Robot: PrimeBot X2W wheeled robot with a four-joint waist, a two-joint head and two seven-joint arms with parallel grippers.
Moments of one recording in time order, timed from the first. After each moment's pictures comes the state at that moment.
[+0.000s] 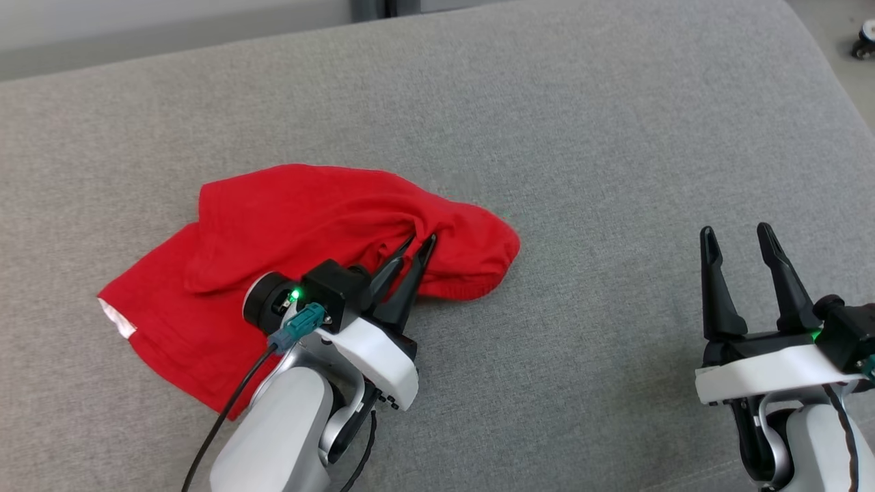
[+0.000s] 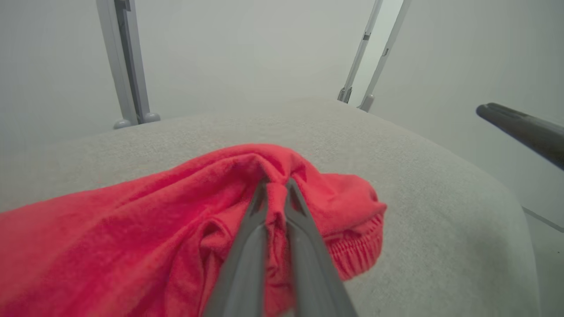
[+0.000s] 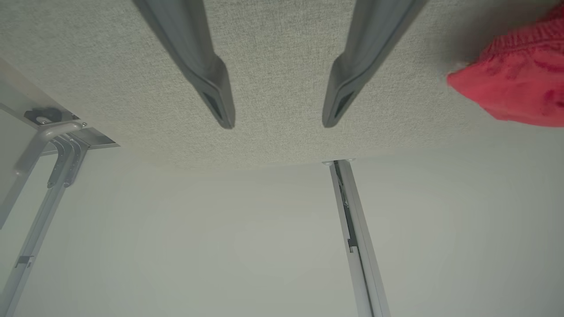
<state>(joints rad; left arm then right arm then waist) -0.41 0.05 -0.46 0.30 -0.28 -0.11 -0.12 -0.21 -0.06 0.00 0.18 0.21 0.13 -0.26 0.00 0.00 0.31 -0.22</state>
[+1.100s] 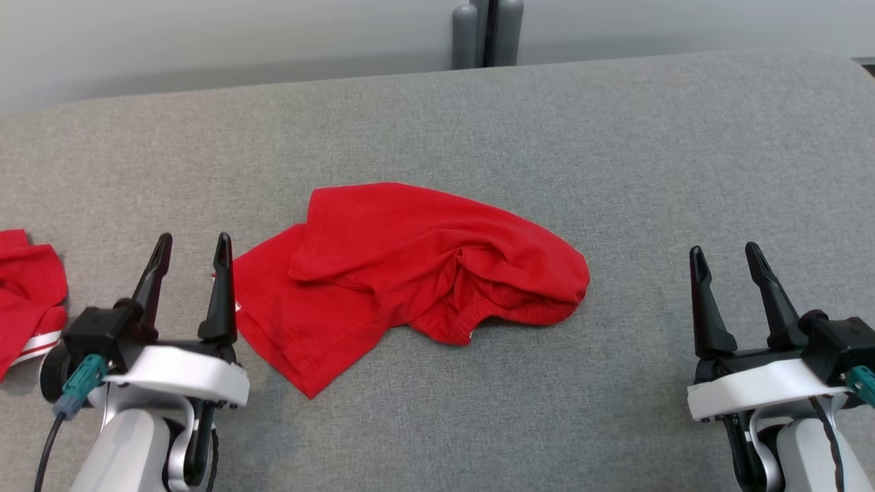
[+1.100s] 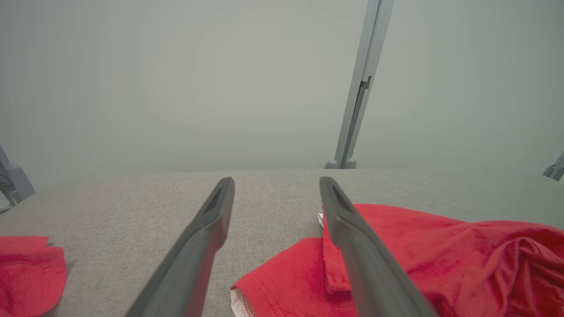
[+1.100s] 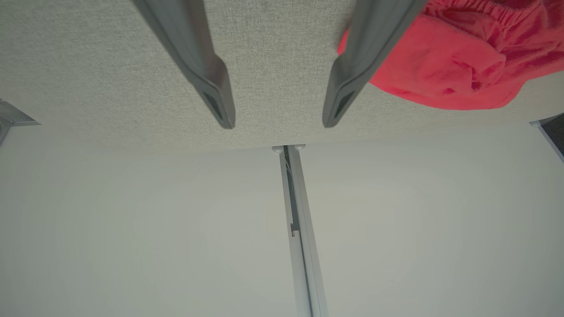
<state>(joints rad) -0.27 0.24 -0.19 0.26 -0.41 0.06 -0.26 -0.20 -0.05 0.01 0.21 0.20 0.13 -0.26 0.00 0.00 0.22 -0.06</state>
